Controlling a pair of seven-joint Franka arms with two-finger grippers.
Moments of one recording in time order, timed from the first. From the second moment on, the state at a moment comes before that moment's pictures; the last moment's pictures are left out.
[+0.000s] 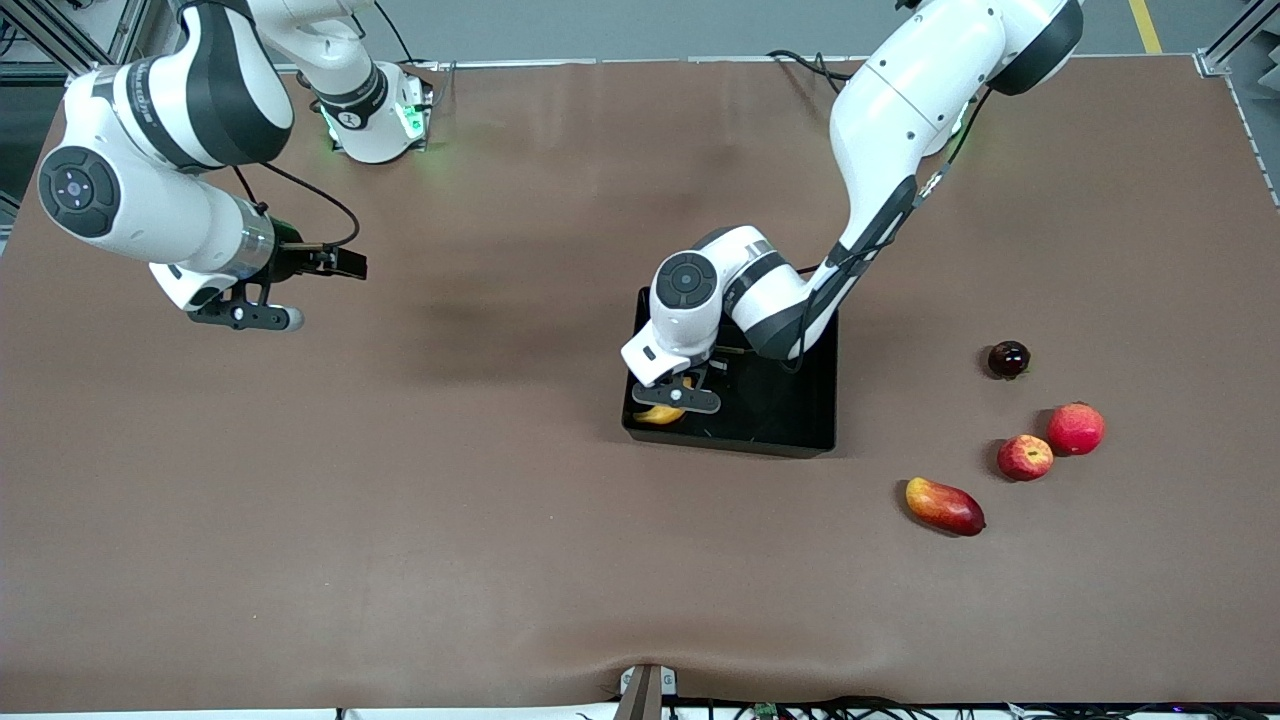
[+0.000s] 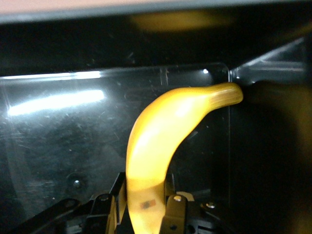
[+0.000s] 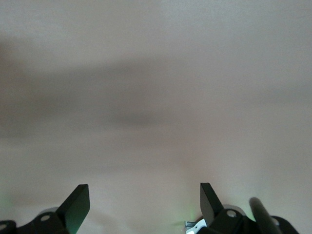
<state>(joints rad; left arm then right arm) -0.40 0.80 -0.40 -1.53 0.40 2.25 -0.78 0.21 -0.03 -0.04 -2.04 0.14 1.73 0.24</state>
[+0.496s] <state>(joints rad) -0.28 0.62 -0.40 -1.51 0.34 2.07 -0.76 0.26 -0.03 -0.04 -2.05 0.25 1.79 0.26</state>
